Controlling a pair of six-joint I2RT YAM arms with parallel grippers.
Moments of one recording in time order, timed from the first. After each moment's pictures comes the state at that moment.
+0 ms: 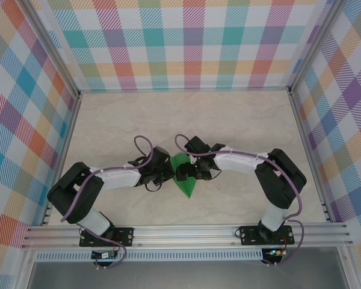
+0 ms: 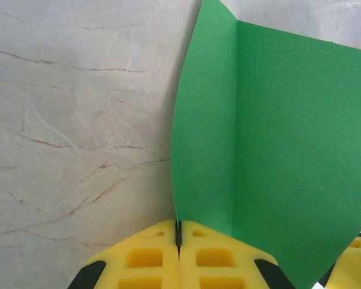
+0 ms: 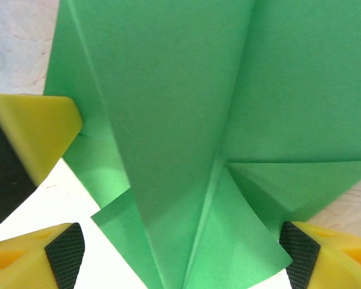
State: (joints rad) left arm -0.69 1.56 0.68 -0.08 0.09 -1.11; right arm 0.81 1.74 1.04 -0.52 -0.26 0.63
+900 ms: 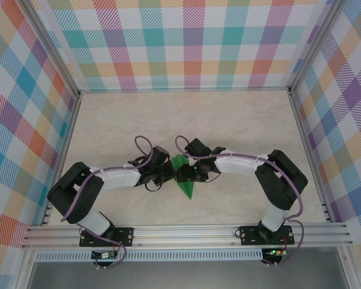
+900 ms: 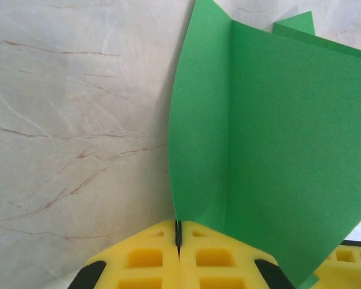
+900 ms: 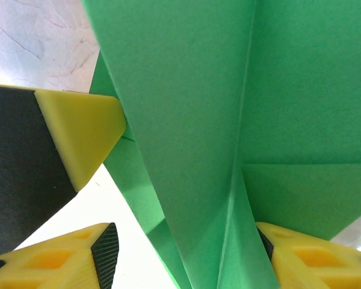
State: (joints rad) left arm -0.69 1.56 0.68 -0.07 0.14 -1.10; right arm 0.83 1.72 0.99 -0.43 -0.31 0.66
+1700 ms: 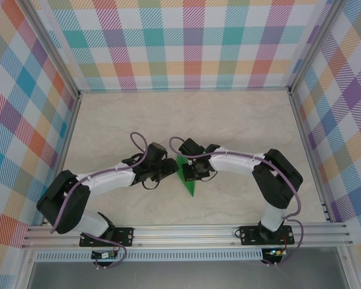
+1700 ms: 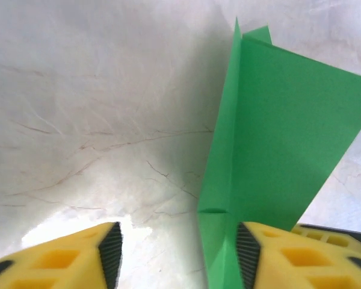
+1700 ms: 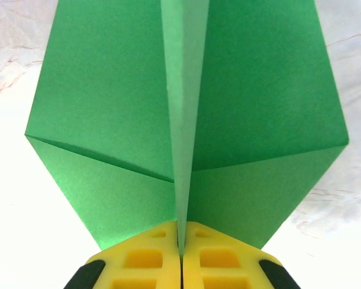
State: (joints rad) left arm -0.68 1.42 0.74 -0.25 0.07 -1.07; right arm 0.87 1.76 1.11 -0.61 -0.07 0.62
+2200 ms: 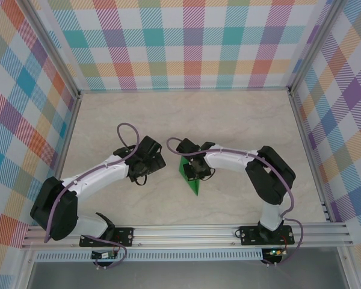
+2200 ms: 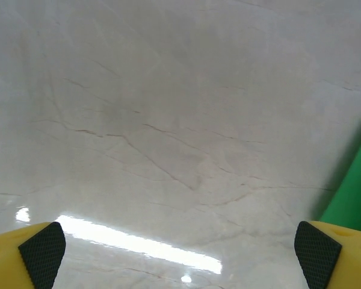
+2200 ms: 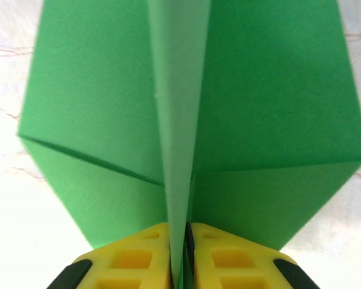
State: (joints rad) left arm -0.63 1.37 0.89 -0.72 -0.21 -1.05; right arm 0.87 1.84 1.17 -0.71 0.01 0.61
